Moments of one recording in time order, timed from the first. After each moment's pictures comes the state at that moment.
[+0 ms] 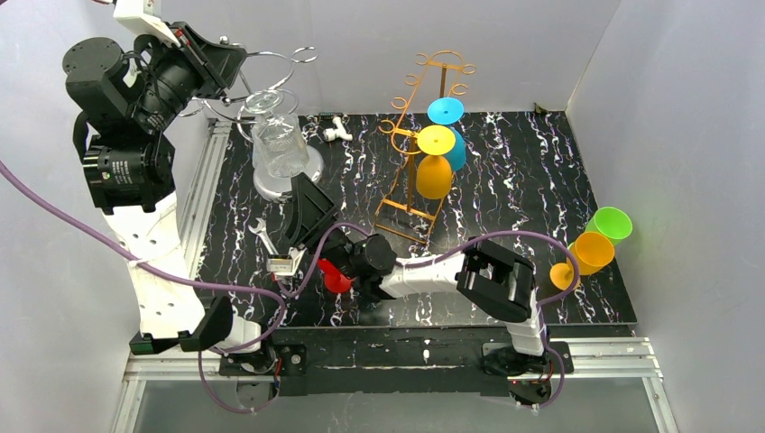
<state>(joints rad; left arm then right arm) 0.06 1.44 2.36 -0.82 0.48 -0.32 1.31 1.99 1.28 1.45 0.21 -2.05</state>
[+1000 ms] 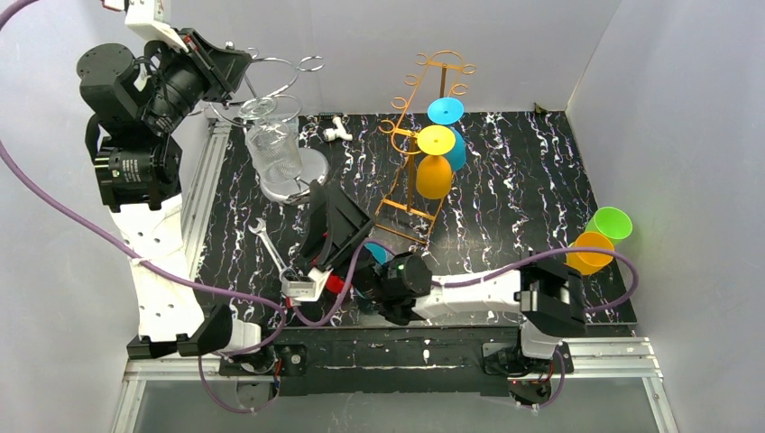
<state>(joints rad) 0.06 1.40 2.24 -0.73 0.48 -0.32 1.45 1.72 1.14 1.43 0.32 -2.07</state>
